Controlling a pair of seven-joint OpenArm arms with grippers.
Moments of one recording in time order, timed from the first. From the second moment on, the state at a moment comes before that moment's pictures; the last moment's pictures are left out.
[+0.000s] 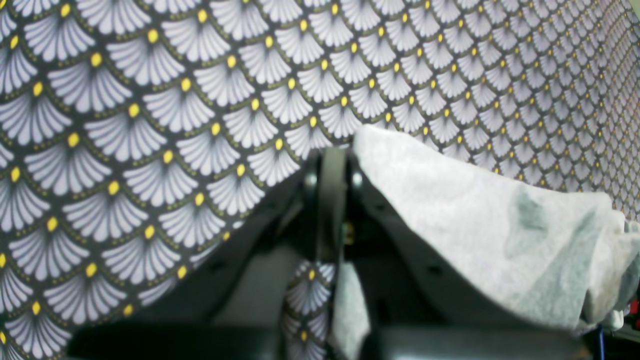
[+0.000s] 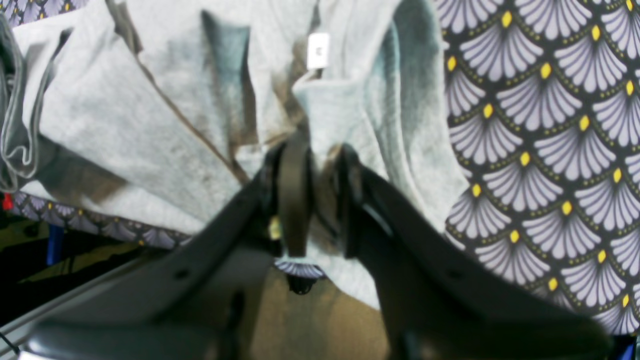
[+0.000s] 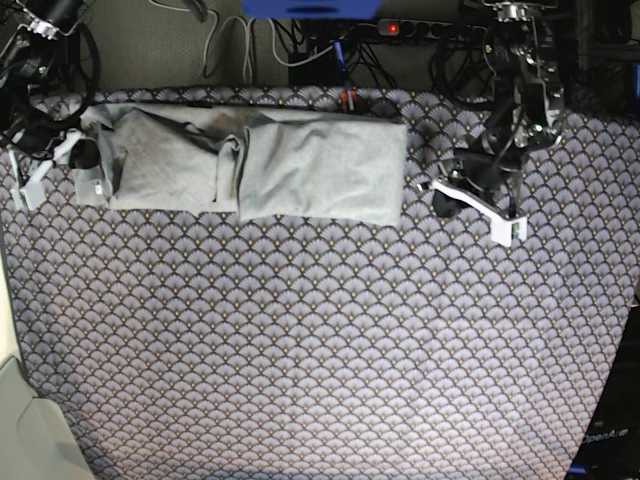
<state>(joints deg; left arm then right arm) 12.9 -7.4 -8.5 103.5 -34.8 -0.7 48.8 -9.5 13.1 45.3 94.1 42.2 39.7 -80.7</state>
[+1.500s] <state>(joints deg) 14.8 -7.6 -8.9 103.5 -34.6 -0.7 48.3 -9.6 21.6 43.6 77.0 45.0 39.7 -70.2</state>
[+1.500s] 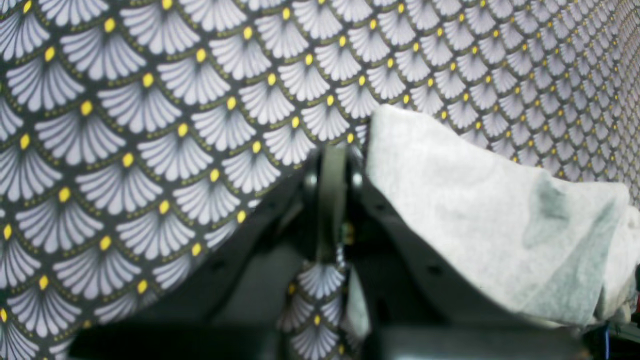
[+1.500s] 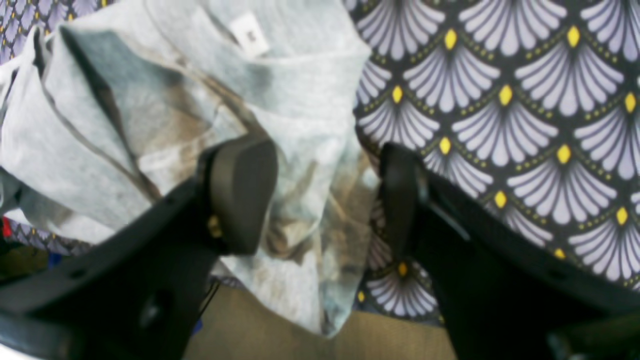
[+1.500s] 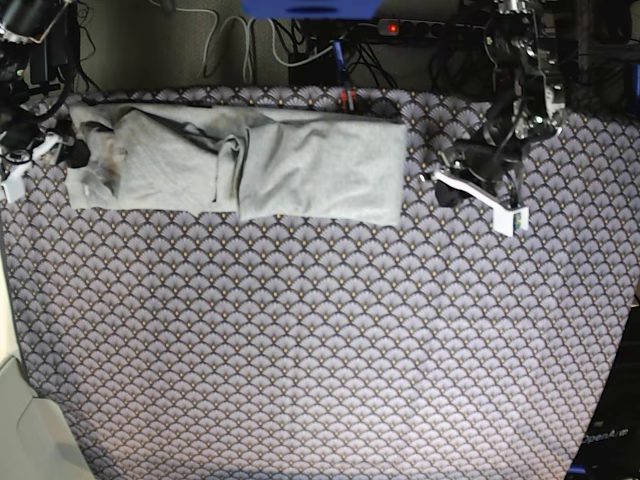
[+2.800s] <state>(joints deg) 15.4 -7.5 -8.9 105.5 -34.8 -0.7 48.3 -10.8 17.8 37.1 78.4 48.2 40.2 -68.0</state>
